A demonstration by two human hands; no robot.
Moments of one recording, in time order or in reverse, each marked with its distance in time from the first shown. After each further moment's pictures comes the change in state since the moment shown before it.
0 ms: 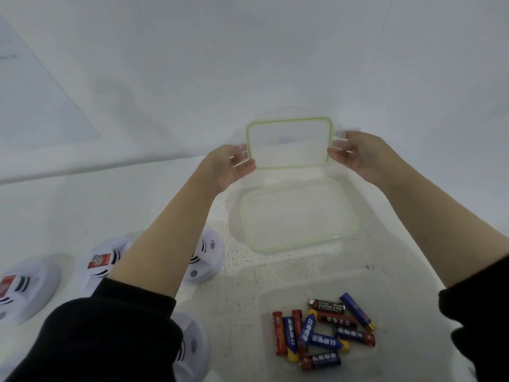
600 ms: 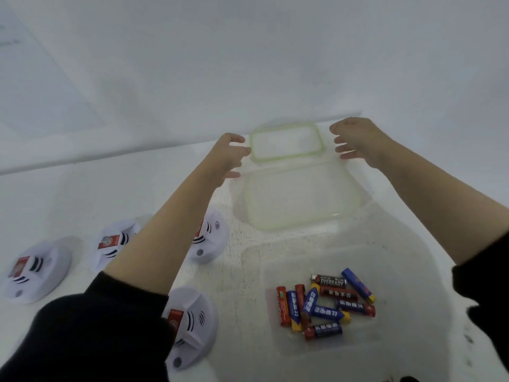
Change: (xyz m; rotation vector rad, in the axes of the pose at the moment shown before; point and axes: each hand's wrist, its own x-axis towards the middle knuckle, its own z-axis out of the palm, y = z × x) left_hand -0.024 -0.010 -0.005 0.695 0.081 0.061; right_hand -0.013 0.006 0.008 -0.688 0.006 -0.051
